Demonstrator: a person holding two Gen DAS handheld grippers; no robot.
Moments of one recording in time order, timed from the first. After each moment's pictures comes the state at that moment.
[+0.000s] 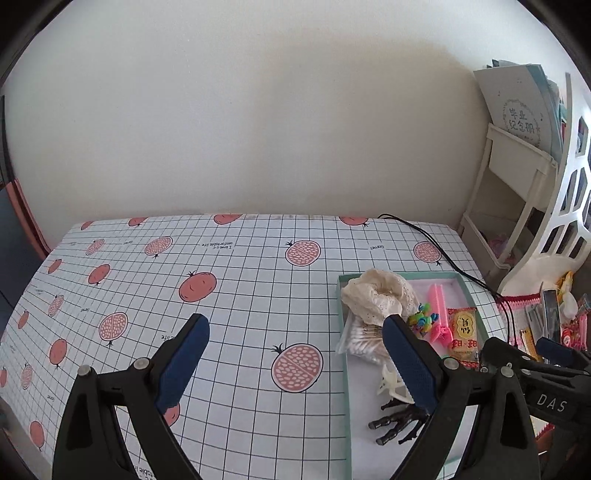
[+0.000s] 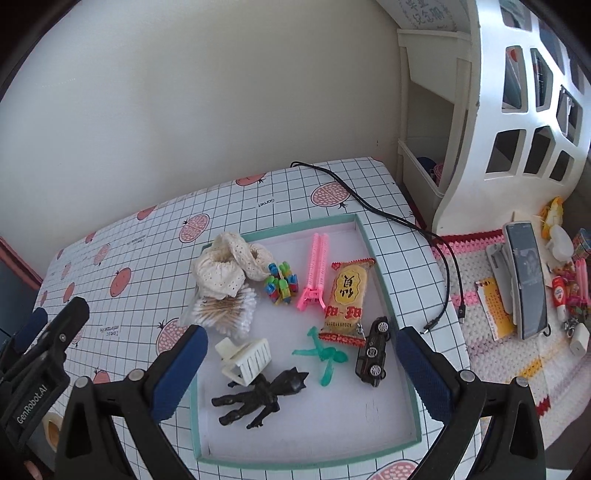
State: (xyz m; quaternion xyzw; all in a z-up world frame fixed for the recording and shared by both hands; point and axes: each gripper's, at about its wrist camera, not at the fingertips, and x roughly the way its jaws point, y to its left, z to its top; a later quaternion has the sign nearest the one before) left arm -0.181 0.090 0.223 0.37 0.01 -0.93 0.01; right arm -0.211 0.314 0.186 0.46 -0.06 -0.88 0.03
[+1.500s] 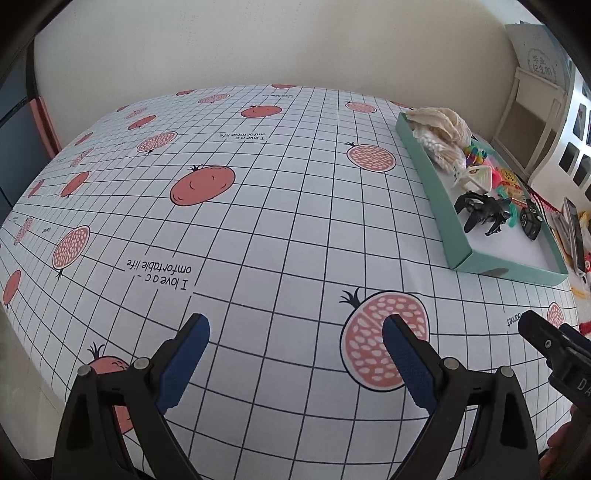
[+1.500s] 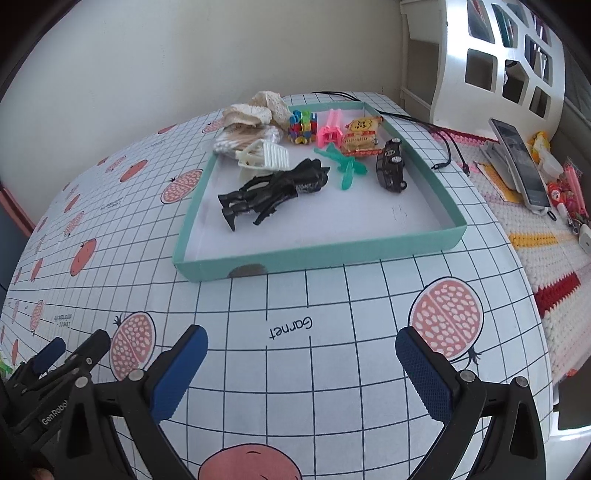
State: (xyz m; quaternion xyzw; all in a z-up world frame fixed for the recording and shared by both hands) left arm -0.027 0.026 0.073 0.47 0.05 -0.88 0.06; right arm -0.054 0.280 0.074 0.48 -0.03 -0.88 0.04
